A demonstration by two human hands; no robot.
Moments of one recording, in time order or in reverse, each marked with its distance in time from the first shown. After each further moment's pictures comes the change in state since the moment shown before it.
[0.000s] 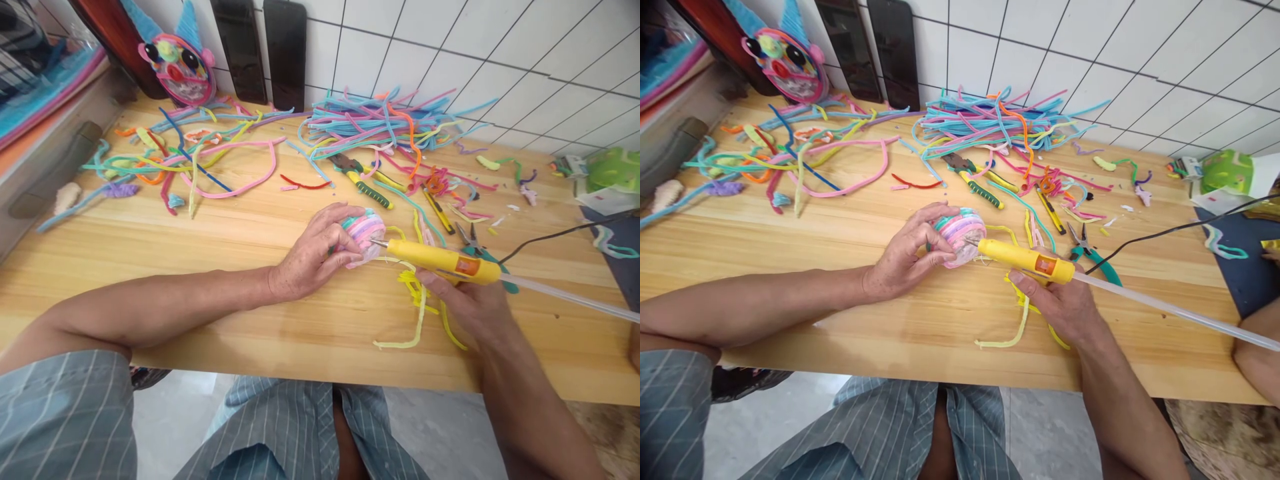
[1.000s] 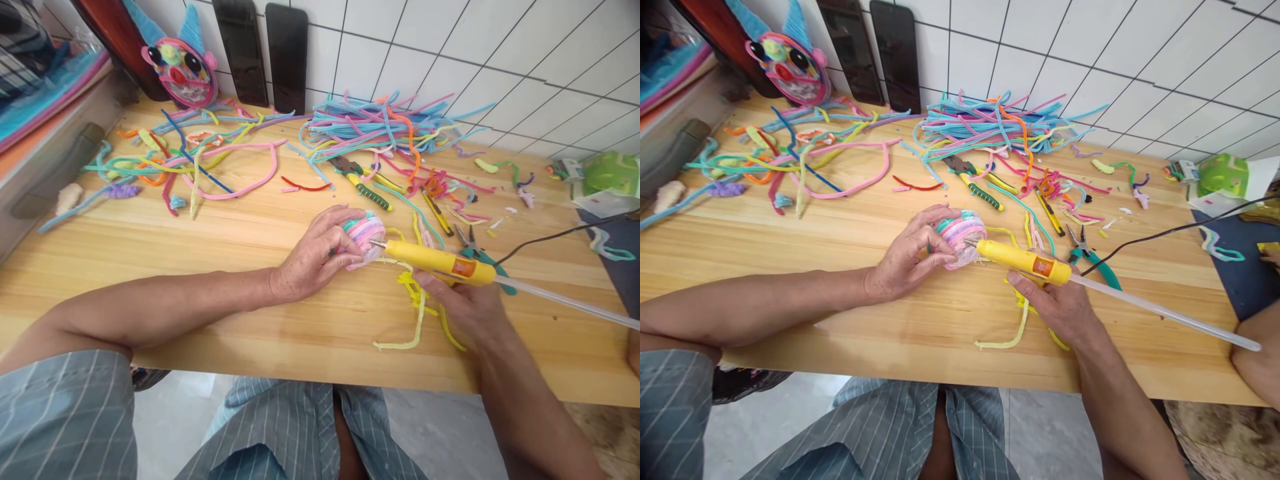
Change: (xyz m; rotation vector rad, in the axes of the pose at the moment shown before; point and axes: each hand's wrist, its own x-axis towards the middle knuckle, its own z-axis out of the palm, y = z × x) left_hand 0.000 0.002 0.000 0.012 0.003 0.007; right_hand -0.001 0.000 0.005 0.054 0.030 0.030
